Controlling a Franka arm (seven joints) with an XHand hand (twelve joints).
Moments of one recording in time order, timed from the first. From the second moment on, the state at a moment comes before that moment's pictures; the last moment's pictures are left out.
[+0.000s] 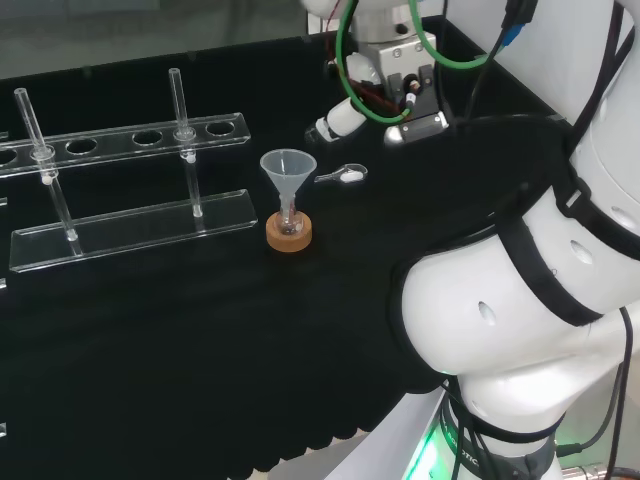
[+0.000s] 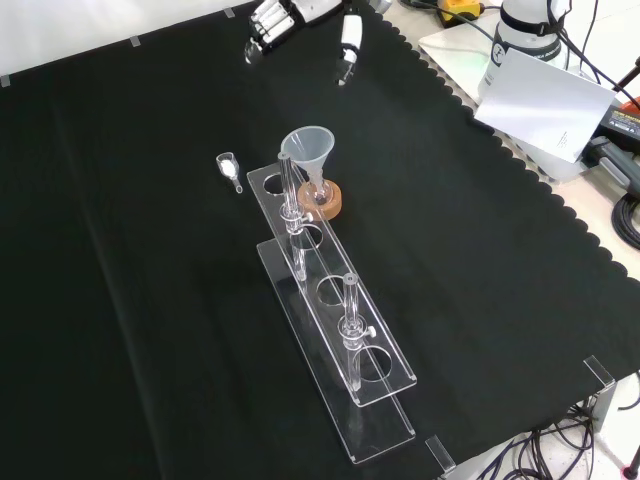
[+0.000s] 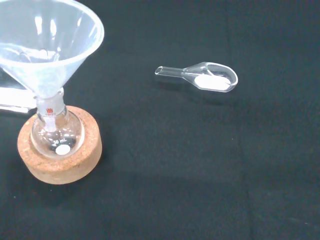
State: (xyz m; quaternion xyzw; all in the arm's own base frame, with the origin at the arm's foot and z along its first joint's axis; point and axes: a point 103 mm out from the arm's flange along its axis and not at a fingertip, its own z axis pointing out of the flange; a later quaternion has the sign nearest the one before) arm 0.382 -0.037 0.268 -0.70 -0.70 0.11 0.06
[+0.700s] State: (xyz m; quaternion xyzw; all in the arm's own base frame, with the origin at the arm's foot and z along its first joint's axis) arm 0.420 -0.080 0.253 -0.71 -0.69 0.08 0.09
